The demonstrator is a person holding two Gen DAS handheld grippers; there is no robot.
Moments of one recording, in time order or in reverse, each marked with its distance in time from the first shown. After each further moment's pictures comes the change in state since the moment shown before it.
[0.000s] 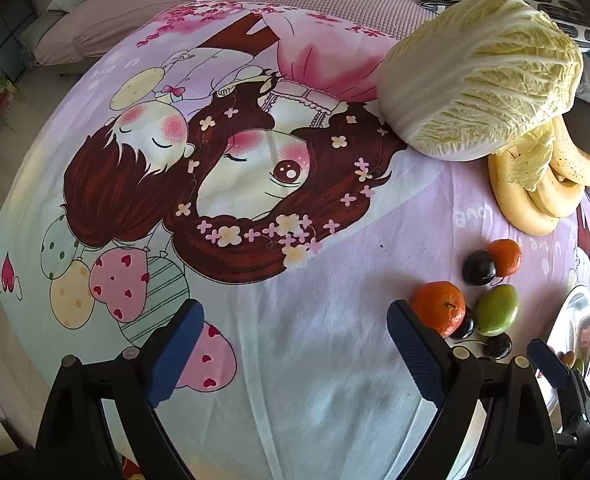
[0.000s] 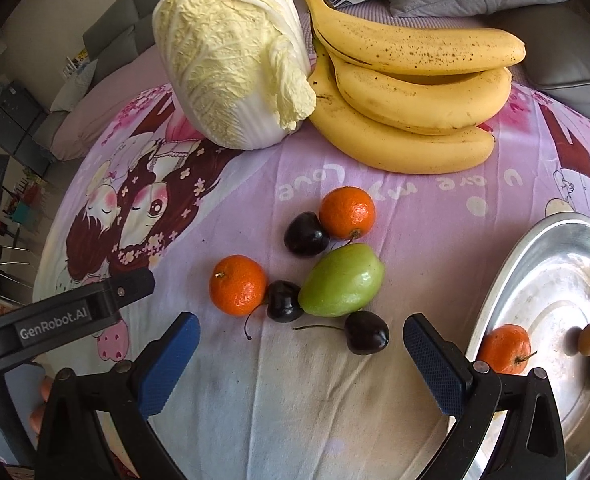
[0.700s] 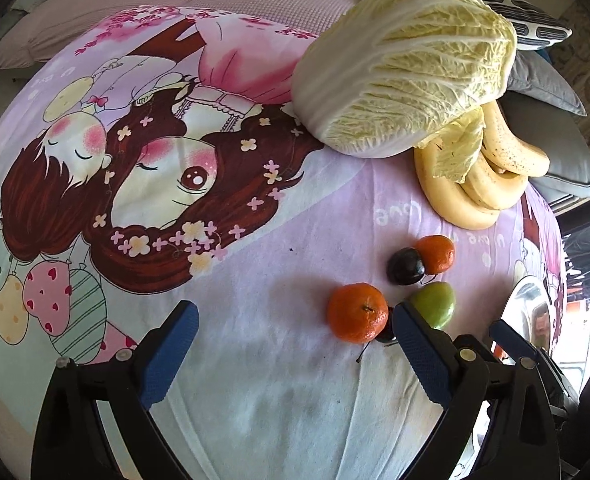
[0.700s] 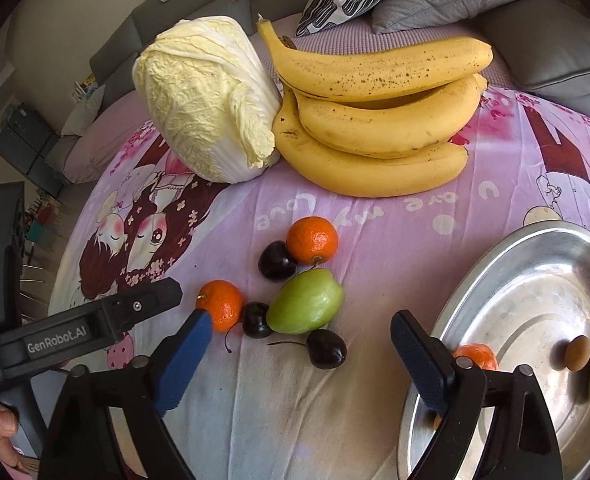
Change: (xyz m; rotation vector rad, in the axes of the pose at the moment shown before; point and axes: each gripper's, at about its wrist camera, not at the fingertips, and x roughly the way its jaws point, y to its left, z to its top) left arm 0.009 -0.033 0.002 0.049 -0.025 -0.220; right arm -0.015 -0.036 0.007 0.030 -0.066 0.047
